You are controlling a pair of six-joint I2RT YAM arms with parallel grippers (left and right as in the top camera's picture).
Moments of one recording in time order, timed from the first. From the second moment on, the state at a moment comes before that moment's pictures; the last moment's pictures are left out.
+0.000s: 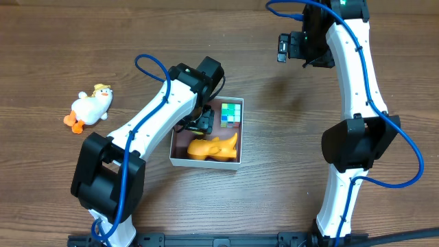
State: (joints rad) left arm -0.52 1.90 1.51 -1.20 -0.12 -0.42; right arm 0.11 2.25 2.39 -1.53 -0.06 0.18
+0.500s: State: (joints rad) left arm -0.51 1.90 1.75 -1.27 -0.20 -0.42; right arm 0.11 2.25 2.39 -1.53 -0.06 0.18
